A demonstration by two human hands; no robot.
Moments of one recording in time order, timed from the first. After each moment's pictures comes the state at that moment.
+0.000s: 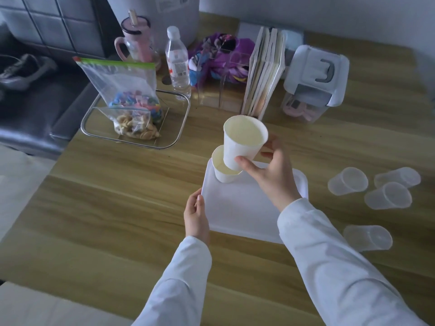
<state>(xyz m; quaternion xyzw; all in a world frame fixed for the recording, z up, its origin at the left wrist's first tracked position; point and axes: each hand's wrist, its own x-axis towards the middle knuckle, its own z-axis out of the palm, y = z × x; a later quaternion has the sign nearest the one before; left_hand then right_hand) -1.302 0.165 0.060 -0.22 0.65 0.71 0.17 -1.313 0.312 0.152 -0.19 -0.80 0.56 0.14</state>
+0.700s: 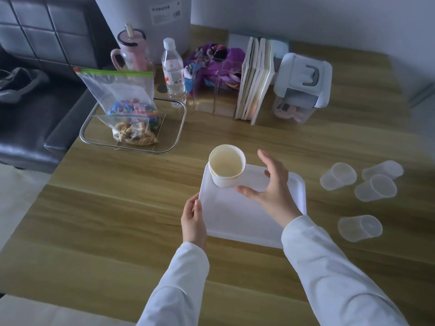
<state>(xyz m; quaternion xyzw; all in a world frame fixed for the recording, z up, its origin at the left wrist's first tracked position) -1.292 0.149 0.068 -0.20 0.66 0.70 0.18 -1.271 0.305 0.129 -0.18 -0.86 0.48 0.10</state>
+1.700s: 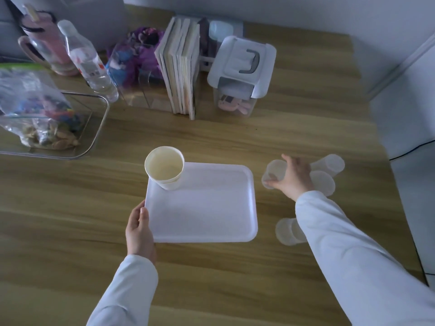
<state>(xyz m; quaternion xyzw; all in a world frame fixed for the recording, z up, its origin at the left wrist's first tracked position) -1.271 0.241 0.041 -0.25 0.69 0.67 0.13 -1.229 0.553 0.084 -0.35 -0.90 0.24 -0.09</state>
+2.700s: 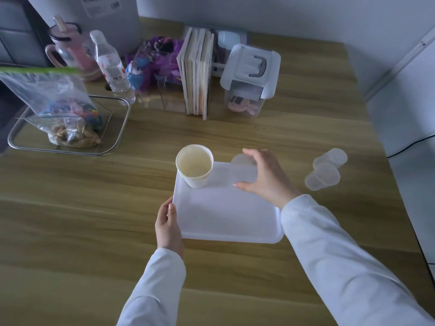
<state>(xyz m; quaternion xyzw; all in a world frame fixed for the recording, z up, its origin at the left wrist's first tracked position) -1.249 0.231 0.061 -0.21 0.66 0.70 0.16 -1.229 0.432 0.150 -0.18 -0.93 0.33 -0.02</state>
